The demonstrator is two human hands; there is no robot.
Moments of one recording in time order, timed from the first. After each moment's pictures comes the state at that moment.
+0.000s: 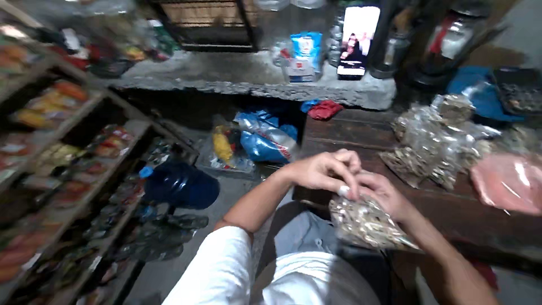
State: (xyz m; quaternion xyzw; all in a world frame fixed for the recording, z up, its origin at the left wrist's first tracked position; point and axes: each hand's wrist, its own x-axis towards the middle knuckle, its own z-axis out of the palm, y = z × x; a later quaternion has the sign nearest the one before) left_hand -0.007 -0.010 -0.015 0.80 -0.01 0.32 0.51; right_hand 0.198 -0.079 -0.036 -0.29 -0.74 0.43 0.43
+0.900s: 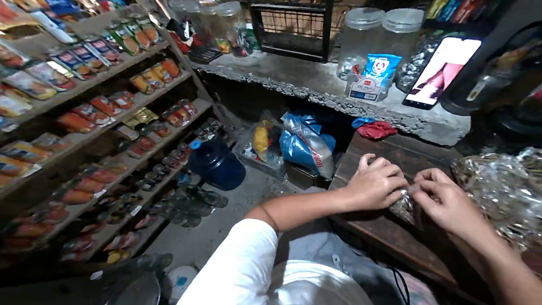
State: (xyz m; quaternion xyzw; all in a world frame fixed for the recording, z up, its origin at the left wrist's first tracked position) left_hand 0.029 -0.024 -0.039 0.86 0.35 0.36 0.14; right_hand 0.223 -0.033 -0.011 -0.50 -0.81 0.20 0.21
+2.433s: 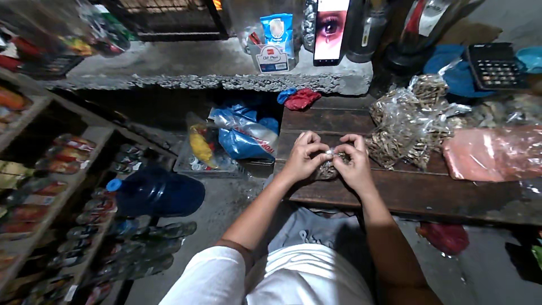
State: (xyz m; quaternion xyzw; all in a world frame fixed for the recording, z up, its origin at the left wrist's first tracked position) left_hand 0.032 0.003 -0.097 0.79 0.30 0.45 0.28; right_hand 0.206 -0.044 -0.098 -0.55 -0.65 0.20 0.48
